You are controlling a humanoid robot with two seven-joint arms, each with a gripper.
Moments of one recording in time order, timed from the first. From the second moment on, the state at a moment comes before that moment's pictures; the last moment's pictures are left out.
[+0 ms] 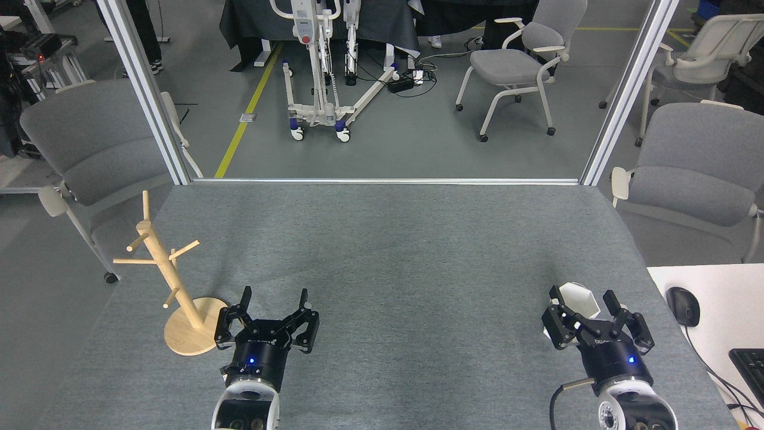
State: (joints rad) left arm -0.13 -0.08 -0.08 -1.47 -1.63 0.10 0.03; right arm -0.10 -0.02 -0.25 -1.51 1.37 -0.24 0.13
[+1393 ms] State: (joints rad) left arm -0.03 -0.11 -0.12 -1.54 -1.61 0.07 0.04; right arm -0.11 -0.05 -0.34 -1.24 1.42 -0.33 -0.01
